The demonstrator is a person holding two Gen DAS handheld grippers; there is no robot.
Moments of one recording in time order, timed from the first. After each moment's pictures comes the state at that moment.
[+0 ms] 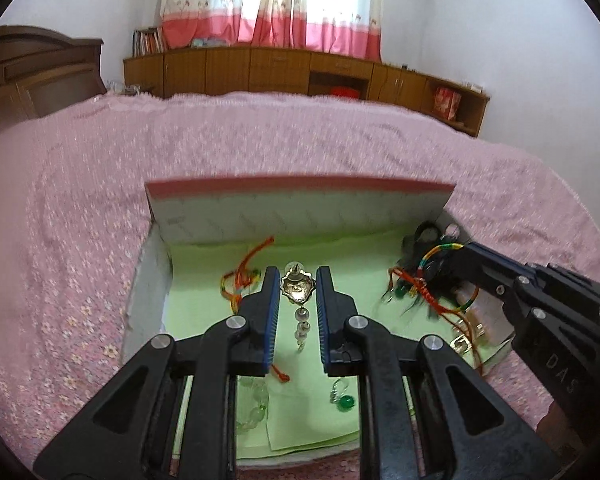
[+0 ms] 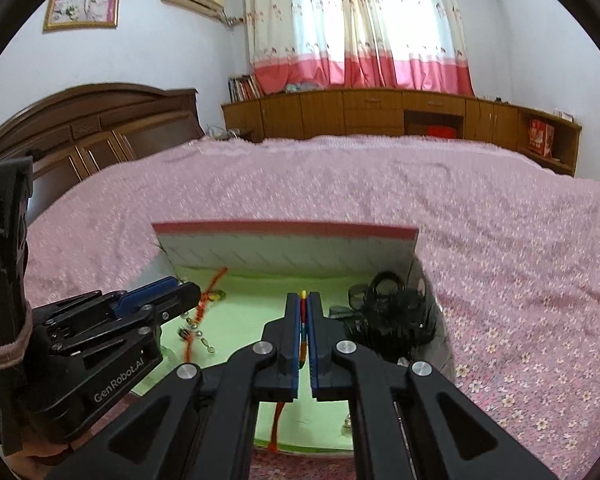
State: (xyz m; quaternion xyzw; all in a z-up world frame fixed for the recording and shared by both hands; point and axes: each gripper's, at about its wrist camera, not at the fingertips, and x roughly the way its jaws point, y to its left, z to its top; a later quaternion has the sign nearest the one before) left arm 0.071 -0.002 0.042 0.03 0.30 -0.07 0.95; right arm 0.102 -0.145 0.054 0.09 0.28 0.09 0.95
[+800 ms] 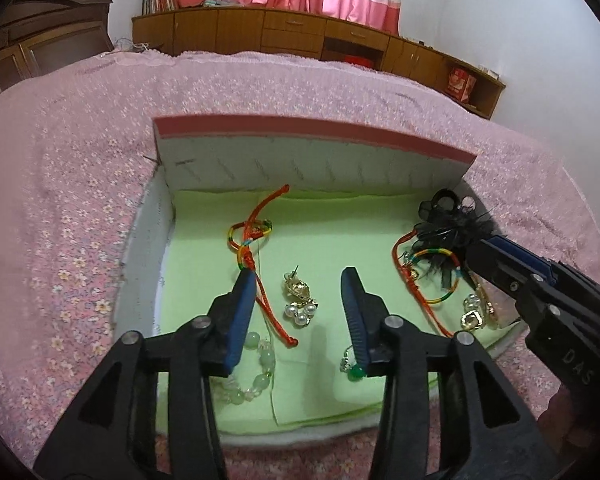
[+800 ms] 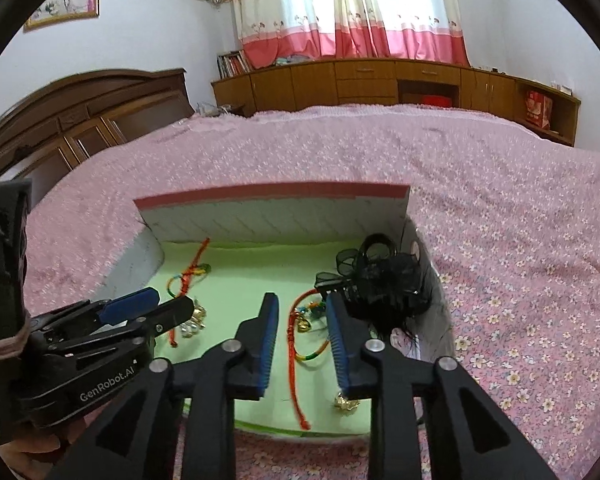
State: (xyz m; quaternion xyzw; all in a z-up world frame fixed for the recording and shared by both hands) left arm 0.061 0.006 0.038 0.00 0.36 -0.06 0.93; right arm 0.096 -0.154 0.050 0.11 0.31 0.09 0.94
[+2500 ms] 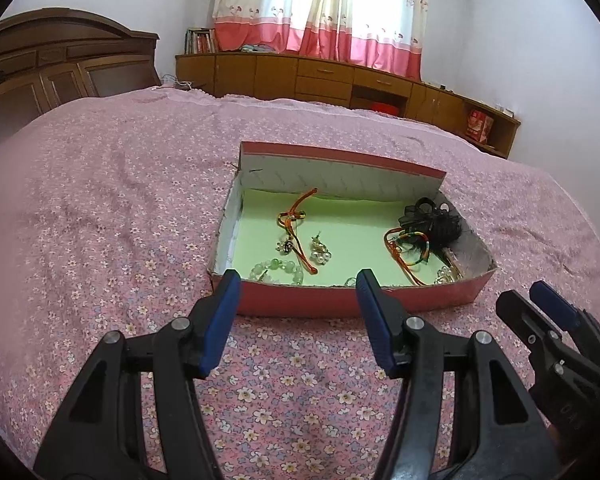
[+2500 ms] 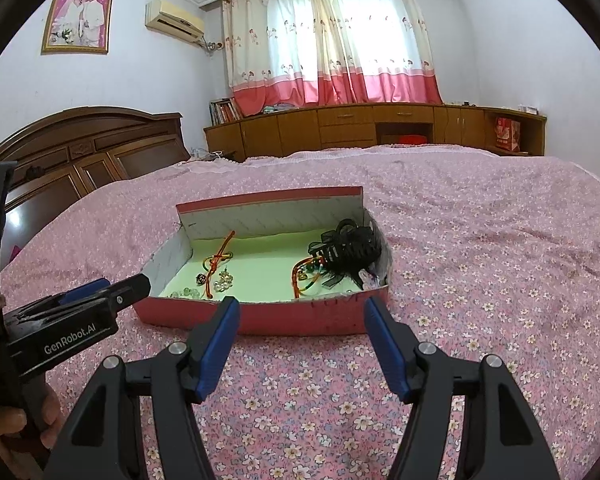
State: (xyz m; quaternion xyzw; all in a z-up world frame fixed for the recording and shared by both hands) left arm -0.041 0.011 0.057 0.00 0.28 0.00 0.96; right arm -0.030 -0.154 0.049 0.12 0.23 0.05 0.96
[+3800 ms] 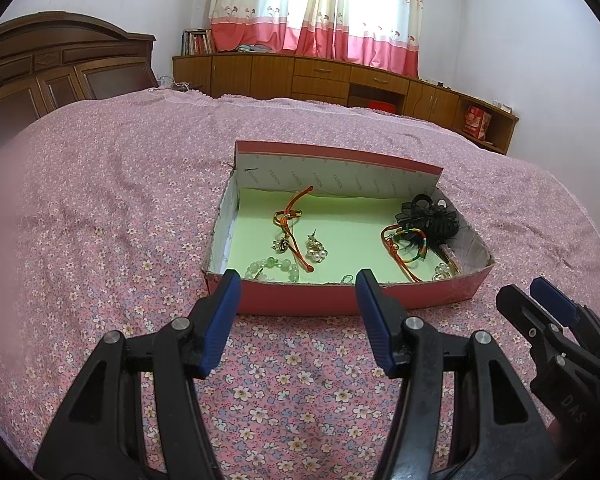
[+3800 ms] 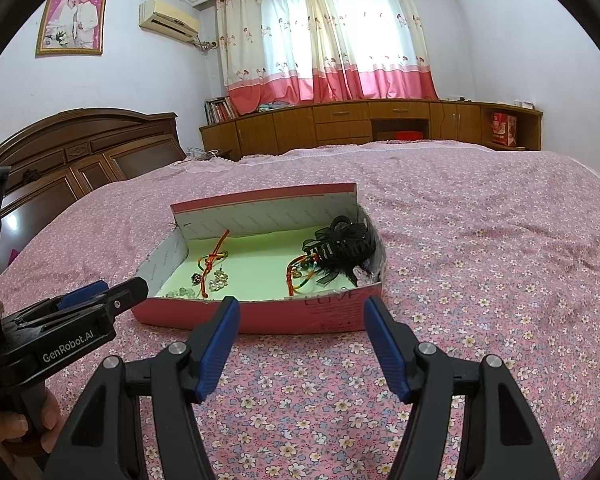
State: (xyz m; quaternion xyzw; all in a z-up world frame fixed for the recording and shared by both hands) left arm -0.041 0.008 0.057 0.00 0.28 0.00 0.96; right arm -0.032 -0.158 0.048 0.13 0.23 0.05 0.96
